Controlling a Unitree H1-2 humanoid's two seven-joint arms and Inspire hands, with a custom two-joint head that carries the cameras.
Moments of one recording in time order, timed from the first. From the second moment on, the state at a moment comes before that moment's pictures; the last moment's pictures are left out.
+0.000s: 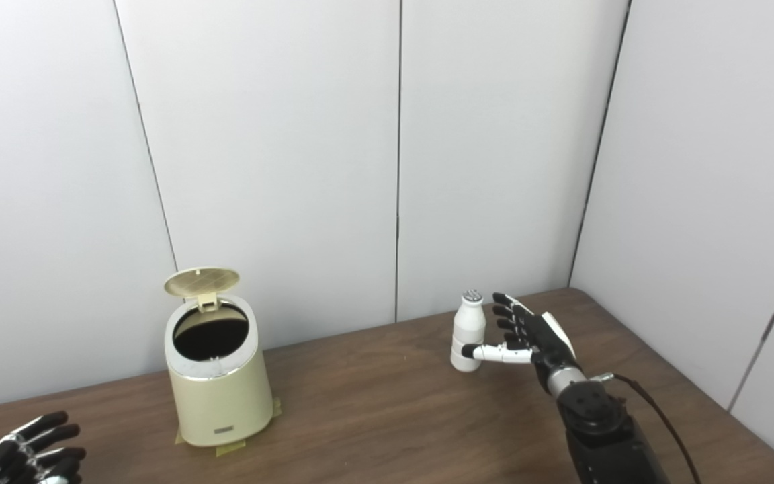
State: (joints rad) left arm -0.22 0.20 0.11 0.08 -0.21 -0.04 -0.20; right arm -0.42 -0.47 -0.22 0.41 0.00 0.17 0.03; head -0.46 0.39
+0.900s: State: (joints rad) left arm -0.21 0.20 0.10 -0.01 -0.13 0.06 -0.16; right arm -0.47 -0.42 -0.18 0.48 -0.06 0.08 -0.07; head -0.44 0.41
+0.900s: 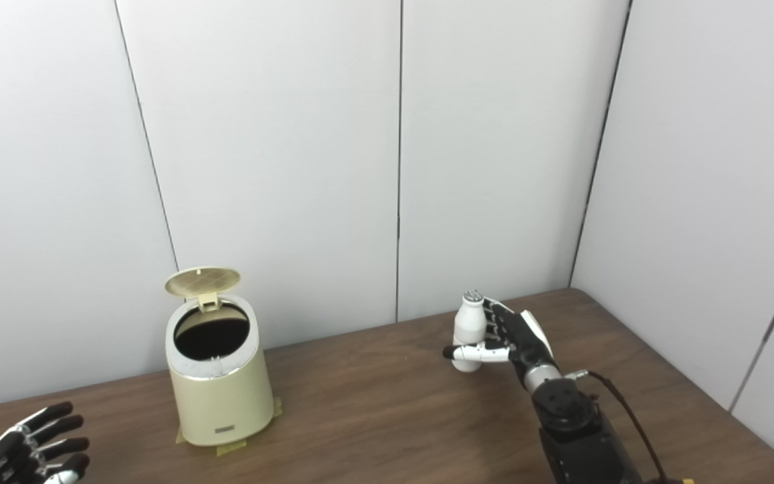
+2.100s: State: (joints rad) left arm -0.20 0.19 0.06 0.05 -0.06 -0.01 -0.16; right arm -0.54 -0.27 0.00 0.13 -0.24 -0.08 -0.11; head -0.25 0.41
